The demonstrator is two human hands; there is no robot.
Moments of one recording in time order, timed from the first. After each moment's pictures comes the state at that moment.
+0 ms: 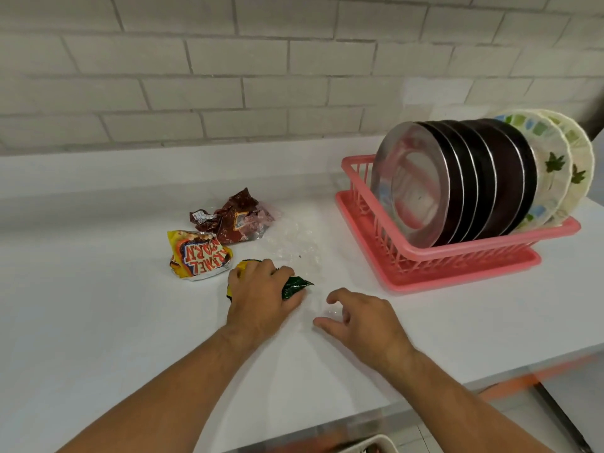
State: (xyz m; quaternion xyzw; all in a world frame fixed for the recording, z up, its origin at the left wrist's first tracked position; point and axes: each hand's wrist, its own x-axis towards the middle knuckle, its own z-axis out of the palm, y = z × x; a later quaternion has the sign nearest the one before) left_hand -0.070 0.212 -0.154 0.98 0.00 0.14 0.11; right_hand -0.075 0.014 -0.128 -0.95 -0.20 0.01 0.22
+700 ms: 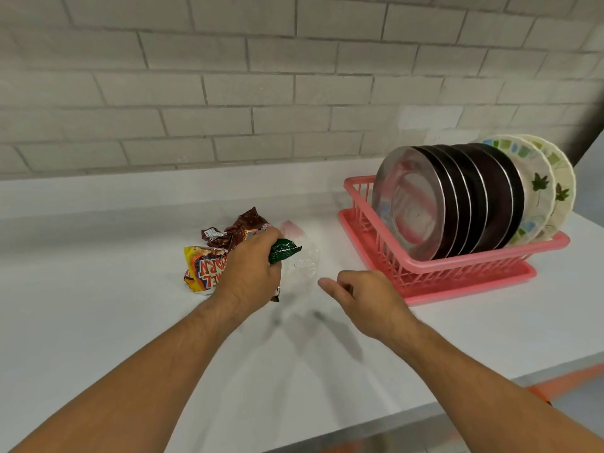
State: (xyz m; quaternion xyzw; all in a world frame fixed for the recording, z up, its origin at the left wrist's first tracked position) left_hand -0.075 0.235 -0.065 0.92 -0.02 0.21 0.32; right_hand -0.060 0.032 -0.080 -0.94 -0.20 -0.01 0.29
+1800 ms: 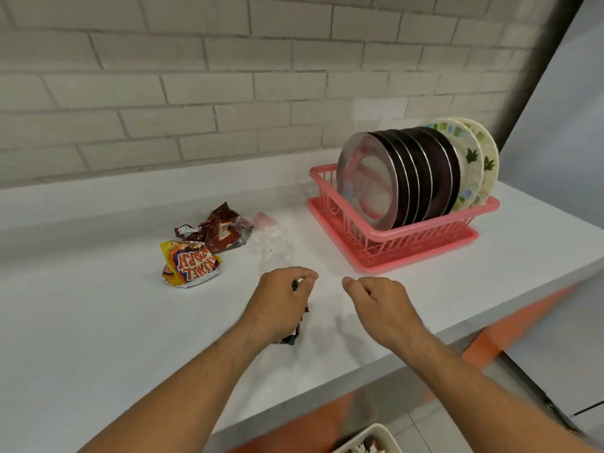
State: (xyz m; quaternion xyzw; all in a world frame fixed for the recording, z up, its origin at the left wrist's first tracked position) left_hand -0.131 0.179 -0.083 0.87 -0.02 0.00 0.49; right_hand -0.136 0.001 -0.083 -0.91 -0.01 -0.04 0.41
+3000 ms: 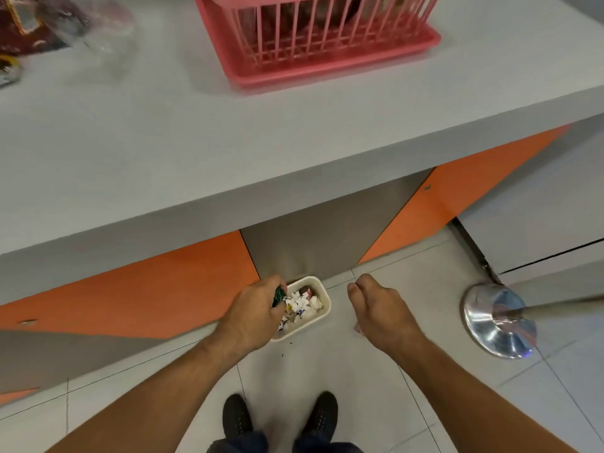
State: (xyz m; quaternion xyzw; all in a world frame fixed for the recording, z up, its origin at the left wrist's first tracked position) left_hand -0.248 -0.023 -0.319 0.93 0.00 -0.17 0.33; right_hand -0.247 -0.243 -0.311 -0.94 0.05 0.21 0.28
